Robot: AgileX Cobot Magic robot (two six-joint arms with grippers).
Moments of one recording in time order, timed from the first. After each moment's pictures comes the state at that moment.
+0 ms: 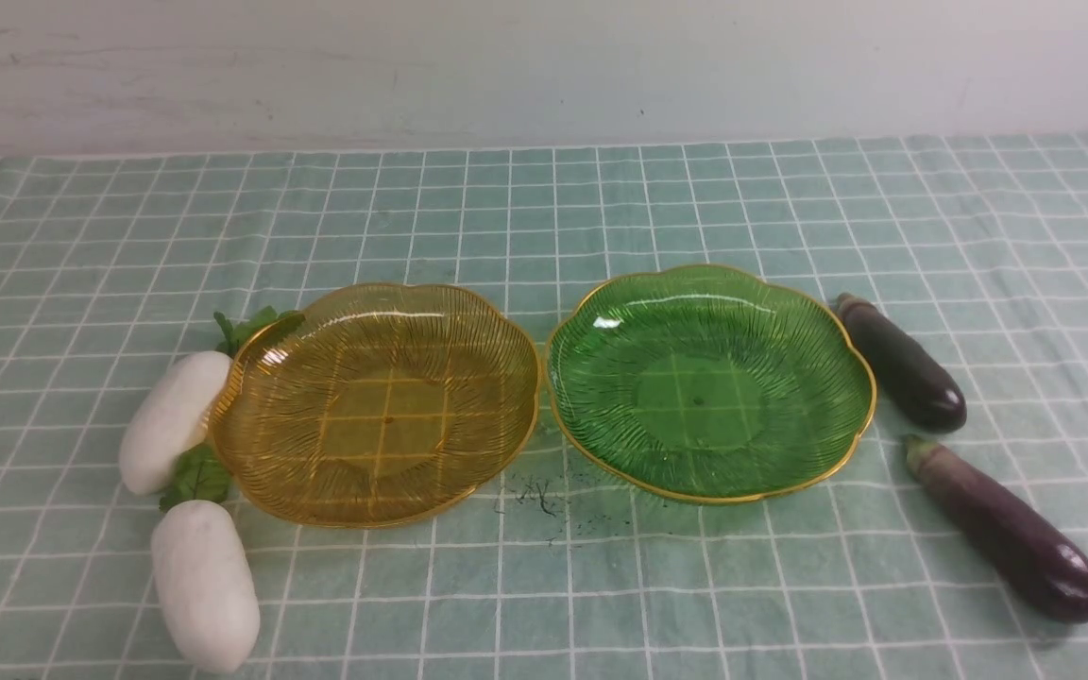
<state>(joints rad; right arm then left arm) -0.06 -0.01 0.03 0.07 0.37 -0.11 -0.07 -0.01 0.03 -0.02 0.38 -0.02</state>
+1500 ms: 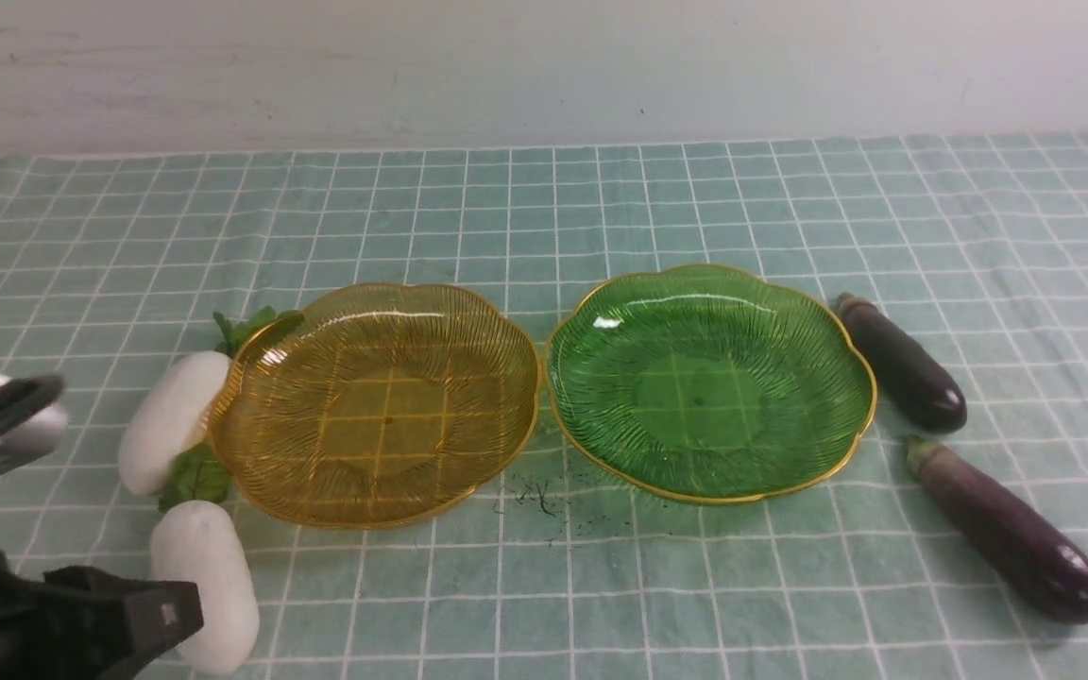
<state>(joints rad) -0.06 0.80 -0.54 0.32 0.82 -0.14 -0.08 0.77 -0.55 -0.49 0.77 0.02</state>
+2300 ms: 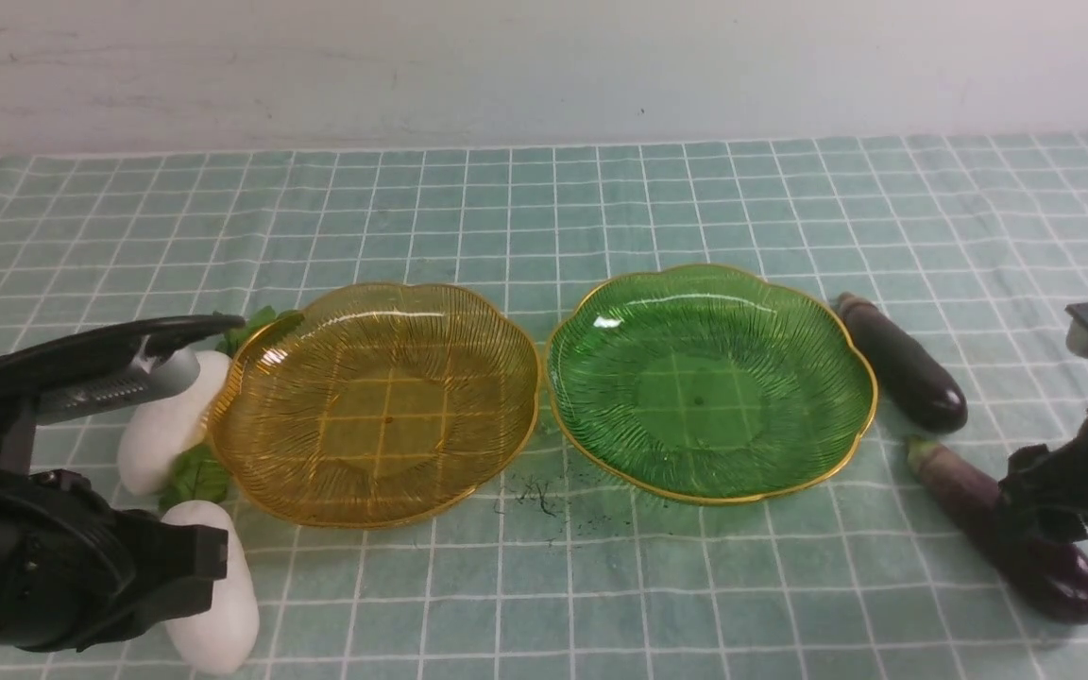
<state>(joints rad) -0.06 1.61 -0.87 0.25 0.73 -0.43 -0.08 1.04 -0.68 -0.38 0.84 0.07</state>
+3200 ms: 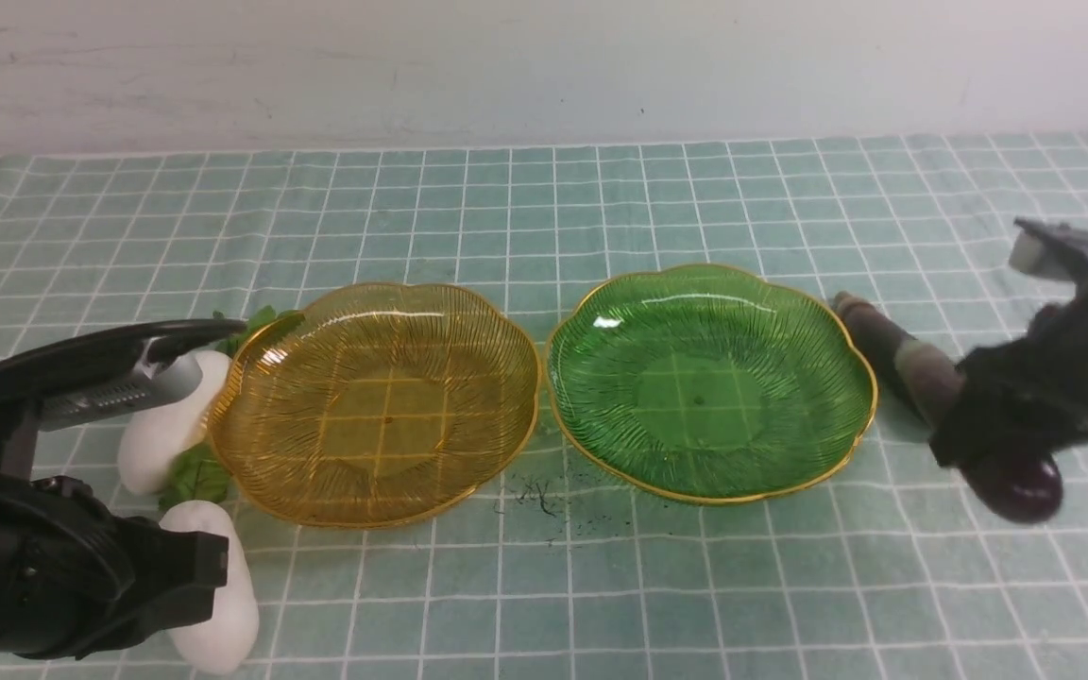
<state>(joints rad) -0.06 1.74 -1.28 0.60 1.20 -0.46 -0.08 1.04 -0.68 -0.38 0.86 0.07</state>
